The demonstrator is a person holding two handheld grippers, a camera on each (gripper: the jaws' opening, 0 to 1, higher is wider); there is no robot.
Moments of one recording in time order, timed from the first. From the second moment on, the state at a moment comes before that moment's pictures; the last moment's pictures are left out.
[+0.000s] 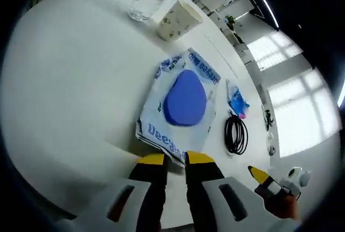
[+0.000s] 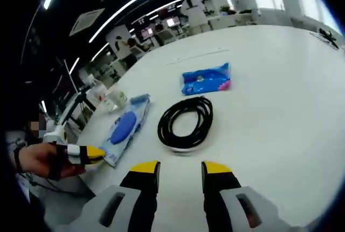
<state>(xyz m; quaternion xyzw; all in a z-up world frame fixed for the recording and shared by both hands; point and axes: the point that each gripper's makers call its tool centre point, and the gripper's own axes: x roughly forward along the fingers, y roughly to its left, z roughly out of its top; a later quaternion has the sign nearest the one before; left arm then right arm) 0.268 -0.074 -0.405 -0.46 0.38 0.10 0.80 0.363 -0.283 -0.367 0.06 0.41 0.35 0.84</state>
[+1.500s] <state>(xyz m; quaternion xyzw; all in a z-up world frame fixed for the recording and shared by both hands) 0.204 -0.005 -0.402 -0.27 0.43 0.10 0.85 0.341 -0.196 -0.369 0.06 0.42 0.40 0.81</state>
